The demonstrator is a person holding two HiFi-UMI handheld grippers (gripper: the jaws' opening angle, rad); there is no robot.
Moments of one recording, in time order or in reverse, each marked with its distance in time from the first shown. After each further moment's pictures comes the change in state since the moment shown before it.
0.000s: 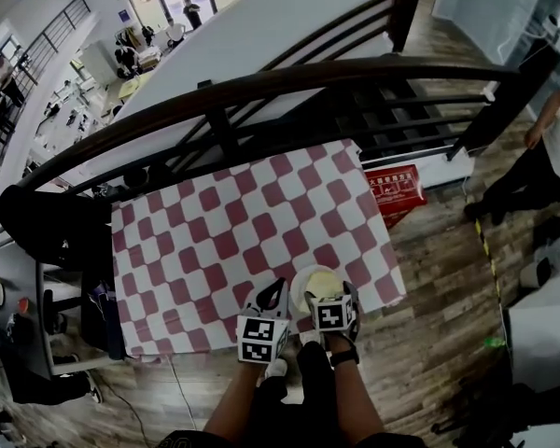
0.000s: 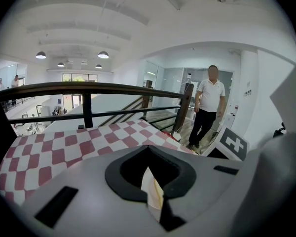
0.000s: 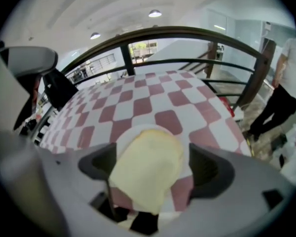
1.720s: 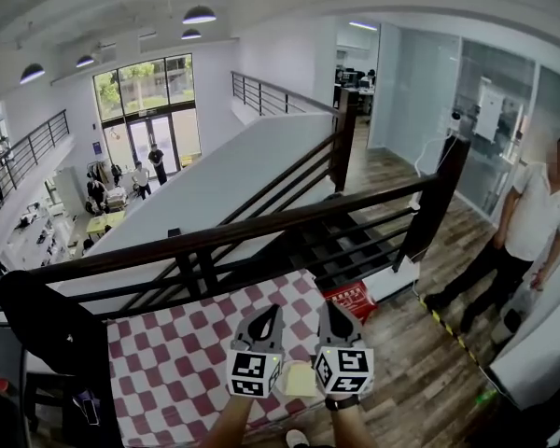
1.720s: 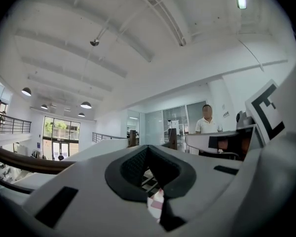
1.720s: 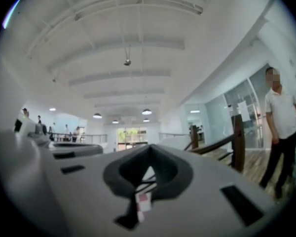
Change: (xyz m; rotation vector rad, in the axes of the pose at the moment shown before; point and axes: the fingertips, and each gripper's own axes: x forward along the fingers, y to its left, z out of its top) left arm -0.096 -0.055 0.264 0.209 -0.568 -0.161; right arm -0.364 0.005 0.237 0.040 -1.117 -0.130
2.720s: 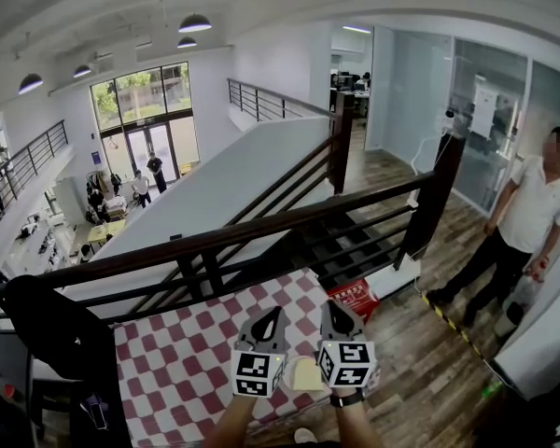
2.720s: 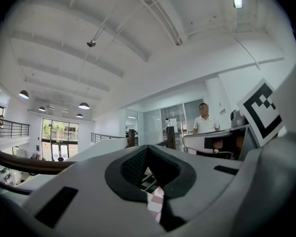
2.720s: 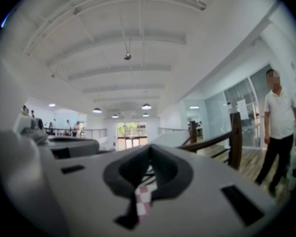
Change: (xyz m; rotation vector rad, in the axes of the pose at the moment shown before) left arm -0.025 -0.002 0.000 0.034 0.007 -0.018; right arm -0.013 0.012 -0.010 -0.025 0.061 -0.012
